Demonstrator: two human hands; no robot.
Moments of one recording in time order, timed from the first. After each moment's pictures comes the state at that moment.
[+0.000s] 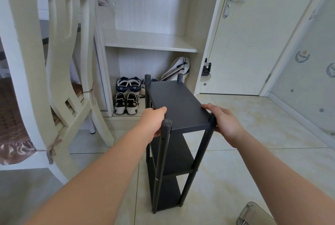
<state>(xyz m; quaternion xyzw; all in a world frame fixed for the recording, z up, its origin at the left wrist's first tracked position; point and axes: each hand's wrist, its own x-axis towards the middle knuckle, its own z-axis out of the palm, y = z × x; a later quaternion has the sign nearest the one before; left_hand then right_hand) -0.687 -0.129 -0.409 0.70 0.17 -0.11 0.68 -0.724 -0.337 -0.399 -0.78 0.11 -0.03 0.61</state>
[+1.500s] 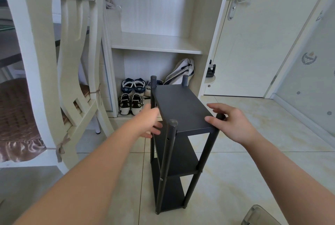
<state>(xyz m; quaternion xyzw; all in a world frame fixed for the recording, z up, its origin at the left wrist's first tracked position) -0.697 -0.083 -0.396 0.82 0.05 -0.18 0.54 -0.733 -0.352 -0.397 -0.90 -0.04 -0.10 0.42</state>
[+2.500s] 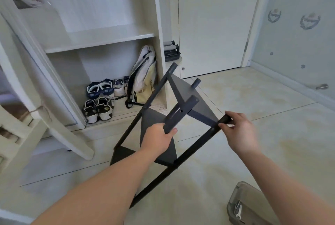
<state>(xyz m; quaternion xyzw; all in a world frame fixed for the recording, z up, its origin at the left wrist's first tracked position) -0.683 -0.282 -0.508 0.92 -0.11 -0.07 0.36 -0.758 -0.509 -0.518 -0.87 0.20 -0.23 0.40</state>
